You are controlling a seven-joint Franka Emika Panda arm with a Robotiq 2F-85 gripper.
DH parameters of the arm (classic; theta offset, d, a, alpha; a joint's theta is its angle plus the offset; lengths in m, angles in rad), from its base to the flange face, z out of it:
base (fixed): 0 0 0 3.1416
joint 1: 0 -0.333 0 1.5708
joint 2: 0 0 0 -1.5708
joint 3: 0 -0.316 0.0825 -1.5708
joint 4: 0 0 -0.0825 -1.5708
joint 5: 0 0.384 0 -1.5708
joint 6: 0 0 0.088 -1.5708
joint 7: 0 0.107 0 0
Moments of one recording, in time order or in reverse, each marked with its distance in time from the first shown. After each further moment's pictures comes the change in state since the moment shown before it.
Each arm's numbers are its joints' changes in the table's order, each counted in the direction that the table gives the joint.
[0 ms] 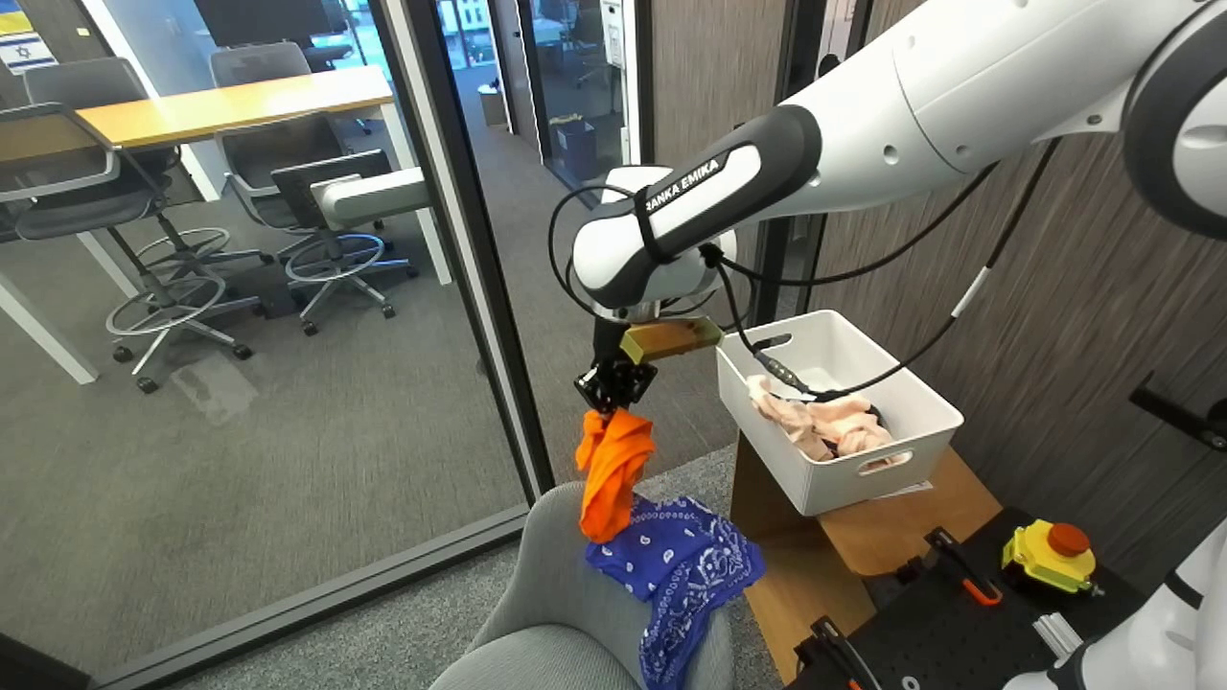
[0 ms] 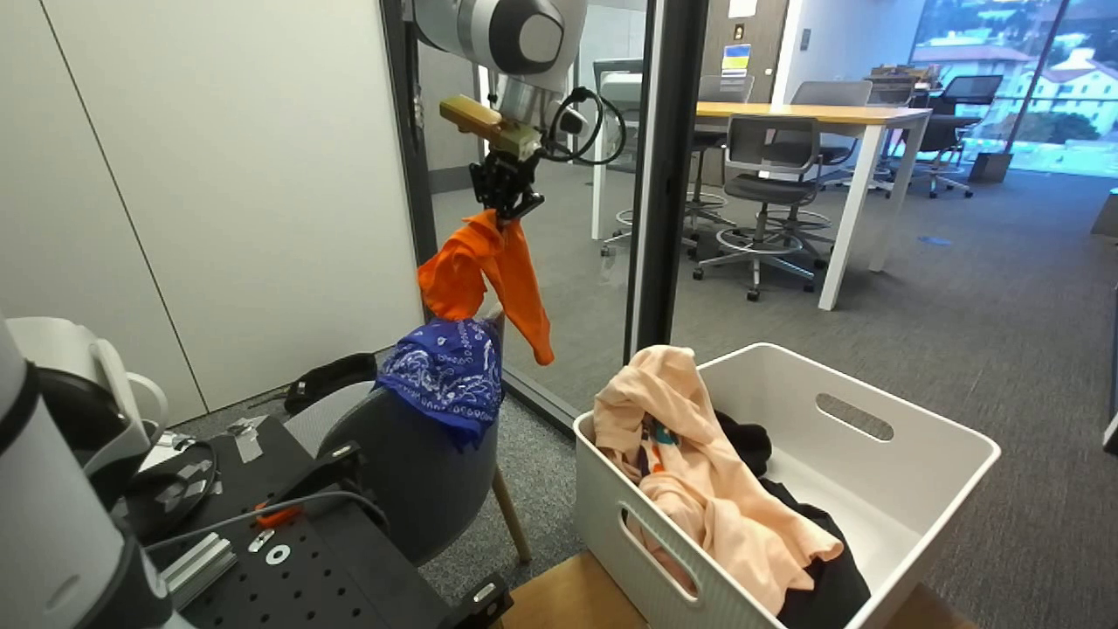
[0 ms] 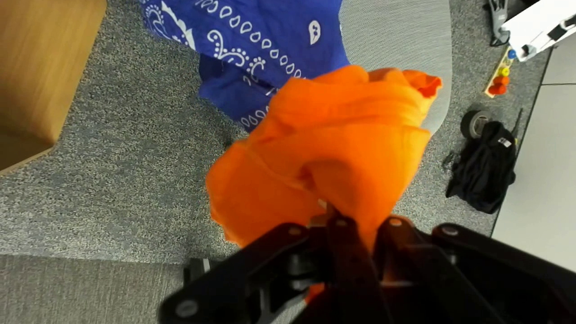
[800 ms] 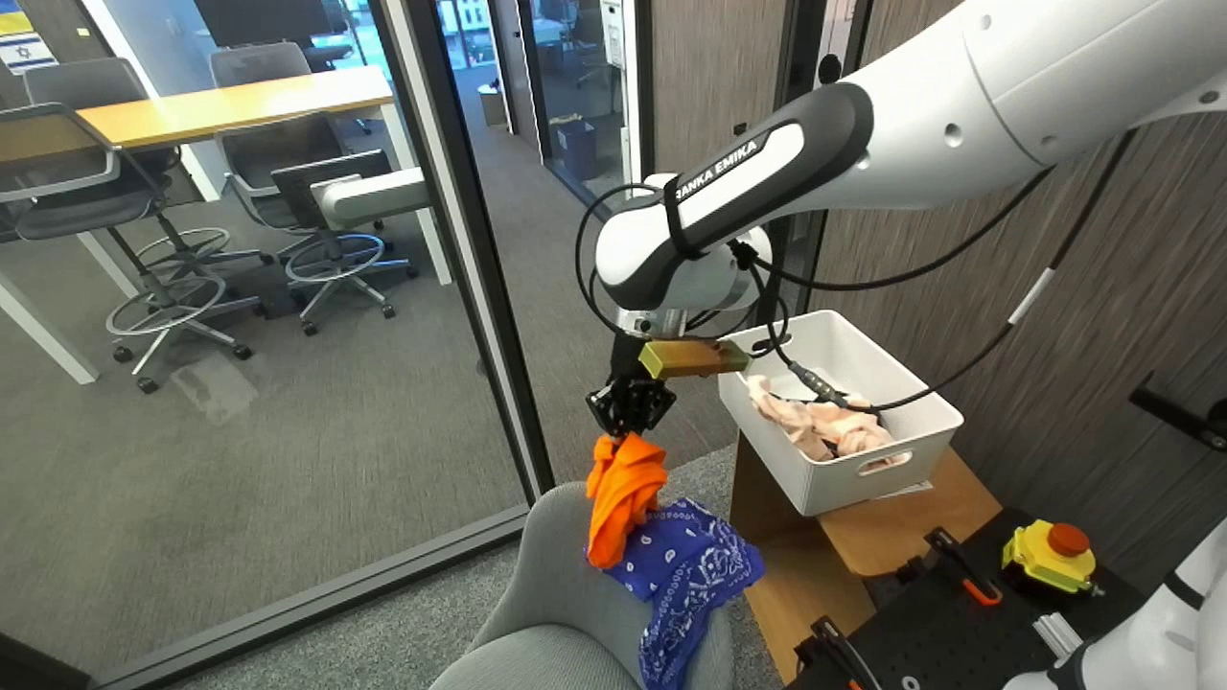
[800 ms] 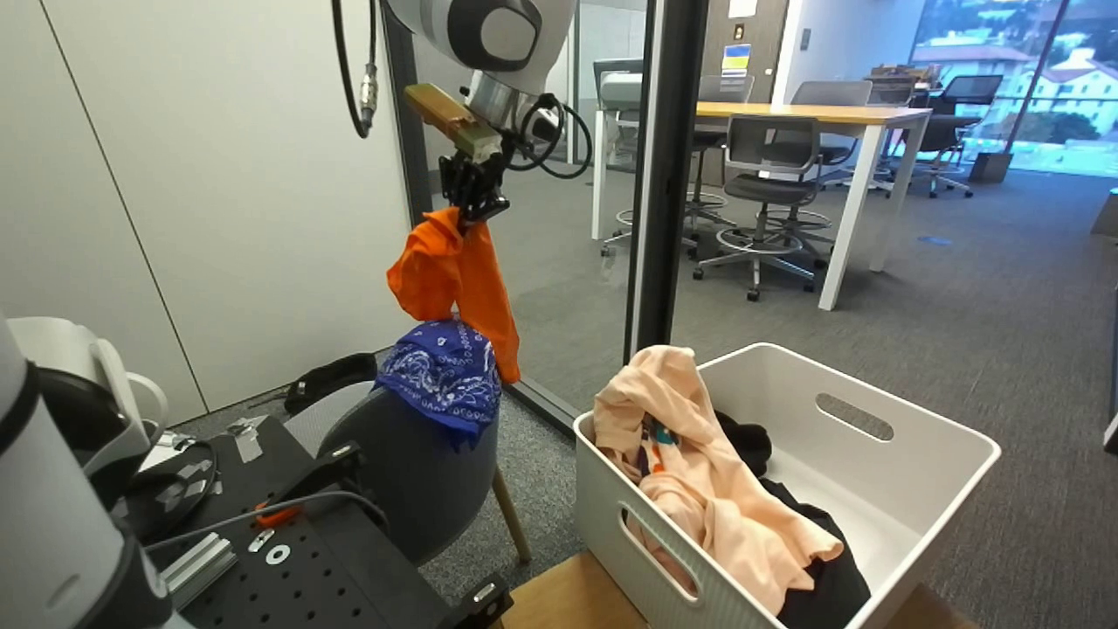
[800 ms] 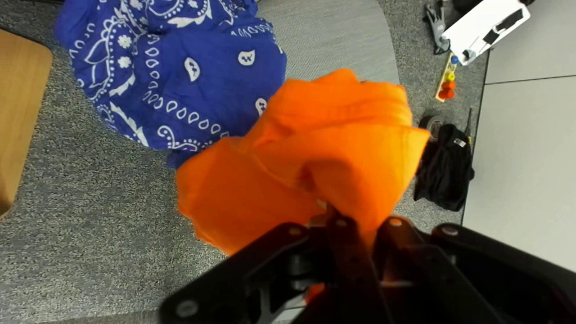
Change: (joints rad) arm -0.006 -0.123 -0.005 -0.167 0.182 0.000 -0.019
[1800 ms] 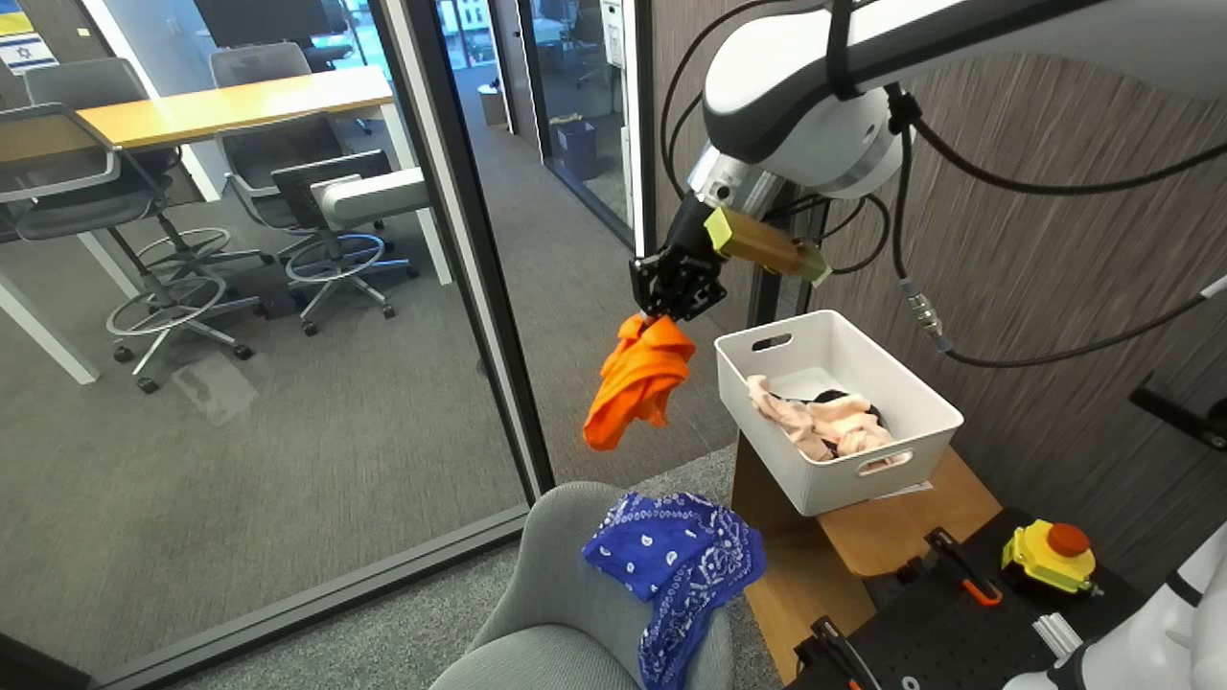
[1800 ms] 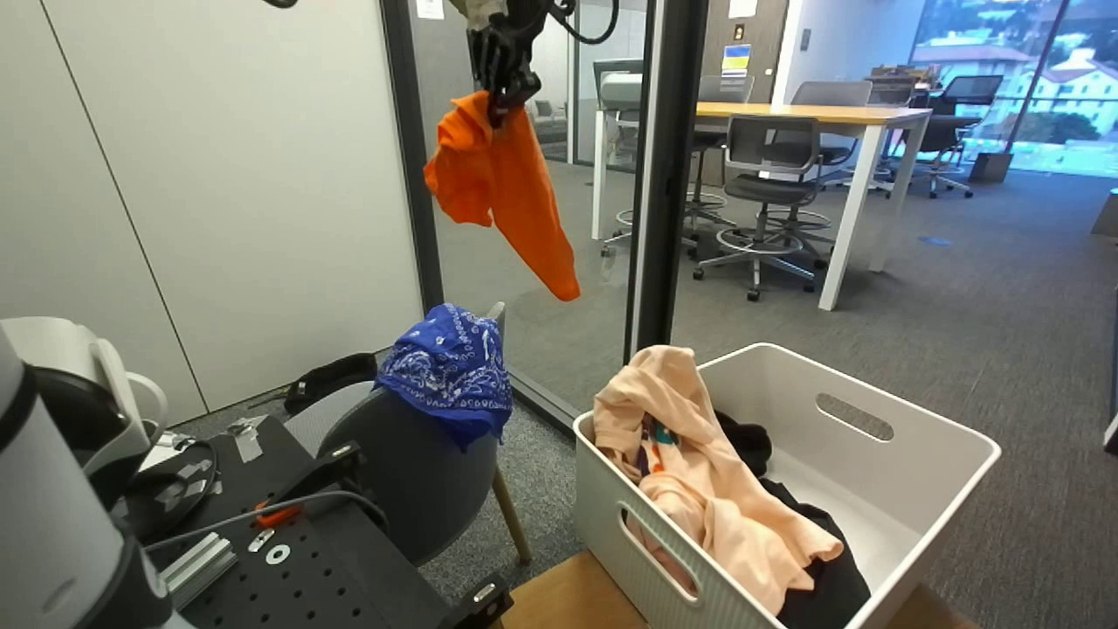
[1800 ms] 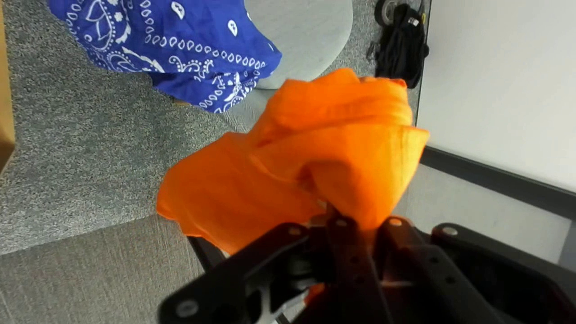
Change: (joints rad) arm 0.032 -0.376 0.105 -0.114 0.096 0.004 0.065
